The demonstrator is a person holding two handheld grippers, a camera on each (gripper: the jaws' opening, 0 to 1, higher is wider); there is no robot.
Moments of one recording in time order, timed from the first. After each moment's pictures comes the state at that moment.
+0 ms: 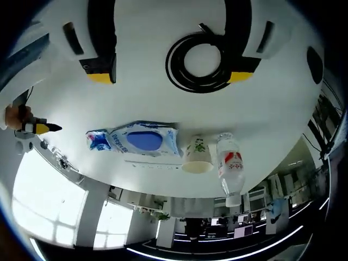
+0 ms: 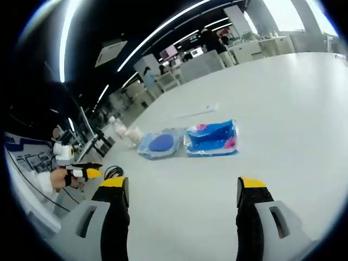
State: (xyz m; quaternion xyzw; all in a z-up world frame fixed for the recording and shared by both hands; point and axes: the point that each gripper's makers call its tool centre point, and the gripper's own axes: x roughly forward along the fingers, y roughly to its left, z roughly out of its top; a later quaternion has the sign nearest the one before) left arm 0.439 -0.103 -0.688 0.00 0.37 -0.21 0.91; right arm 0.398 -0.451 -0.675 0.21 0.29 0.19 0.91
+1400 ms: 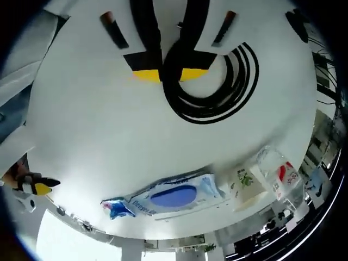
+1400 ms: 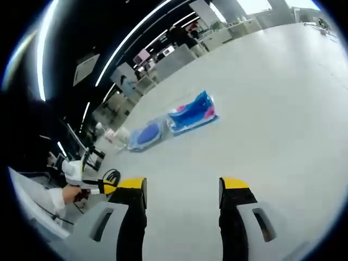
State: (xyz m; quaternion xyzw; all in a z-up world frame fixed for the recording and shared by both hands) left arm 0.417 -0.113 -0.768 0.18 0.47 -0.30 0.81; right arm 0.357 -0.455 -0.708 0.29 0.32 0.11 0.89
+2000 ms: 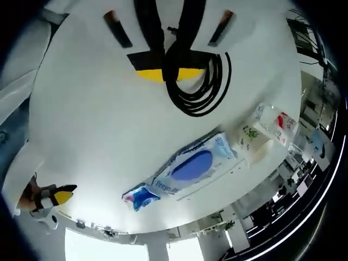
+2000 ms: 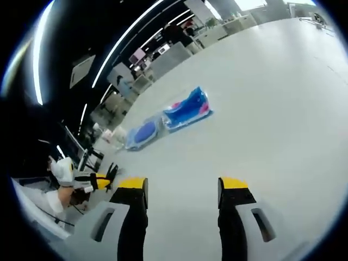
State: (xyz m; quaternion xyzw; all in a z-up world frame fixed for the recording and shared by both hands) left arm 0.423 -0.160 -0.718 0.29 0.36 -0.36 0.81; right arm 0.351 -0.459 -0.715 0.31 0.33 0.10 0.89
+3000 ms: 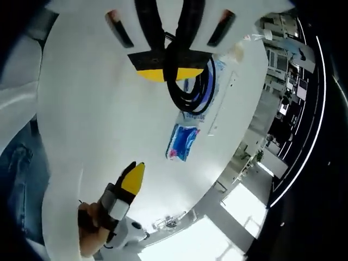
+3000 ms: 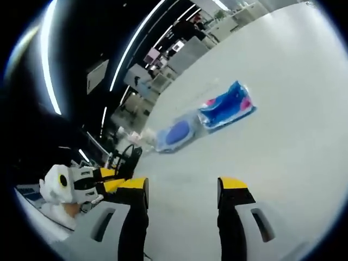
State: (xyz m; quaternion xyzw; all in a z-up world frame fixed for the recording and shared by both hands) left arm 0.394 -0.262 -0.640 0.47 0.17 -0.46 0.73; right arm 0.382 -0.381 -0.670 0.38 0.32 0.20 0.84
